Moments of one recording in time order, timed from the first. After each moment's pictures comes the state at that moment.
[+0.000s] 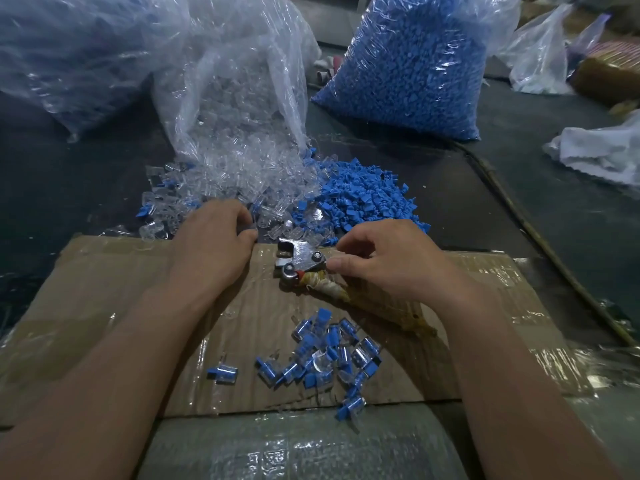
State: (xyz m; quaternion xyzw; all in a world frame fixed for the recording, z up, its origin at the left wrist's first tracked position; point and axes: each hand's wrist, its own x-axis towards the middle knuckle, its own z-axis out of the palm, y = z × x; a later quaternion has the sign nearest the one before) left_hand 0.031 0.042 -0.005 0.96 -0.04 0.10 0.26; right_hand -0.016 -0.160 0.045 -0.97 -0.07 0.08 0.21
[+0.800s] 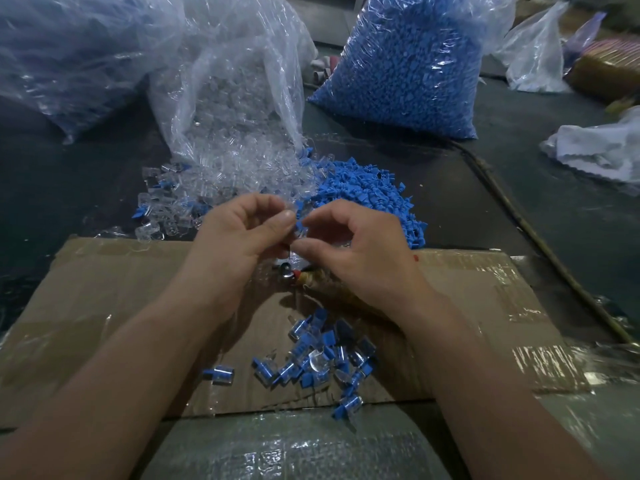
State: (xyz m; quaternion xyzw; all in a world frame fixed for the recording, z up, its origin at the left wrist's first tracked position) left_hand -0.012 0.017 0.035 0.66 -0.02 -0.08 0.75; right_hand -0.029 -0.128 0.048 -0.90 -0.12 -0.05 0.41
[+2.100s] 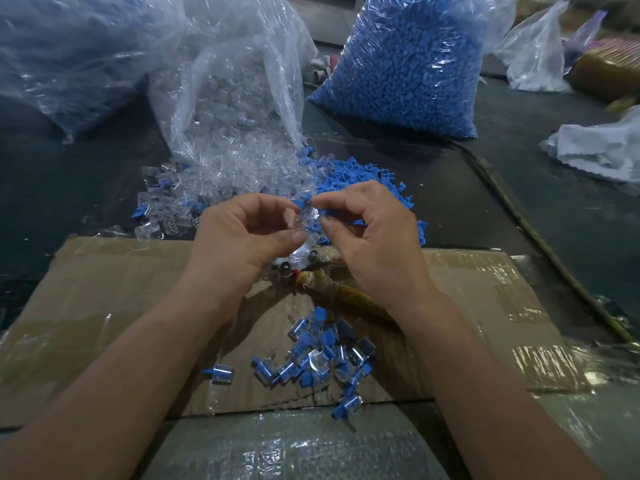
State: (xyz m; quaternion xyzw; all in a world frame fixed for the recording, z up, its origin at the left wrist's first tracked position) left_hand -0.015 0.013 0.036 0.69 -0.05 -0.02 0.73; right_hand -0.027 -0.129 0.043 -0.88 -0.10 -0.17 0.43
